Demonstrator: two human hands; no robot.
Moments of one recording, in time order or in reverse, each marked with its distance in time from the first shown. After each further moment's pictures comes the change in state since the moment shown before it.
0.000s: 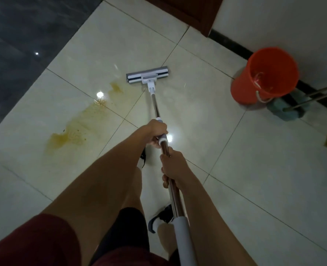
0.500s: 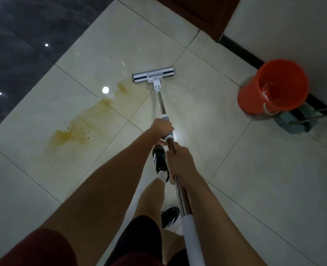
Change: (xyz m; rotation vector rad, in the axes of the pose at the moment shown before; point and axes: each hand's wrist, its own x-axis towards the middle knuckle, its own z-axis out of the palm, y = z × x) left_hand 0.021 0.036 -0.011 -0.156 0.104 0.127; right_hand 0.035 -0.044 -0.017 -0.309 0.186 -0.147
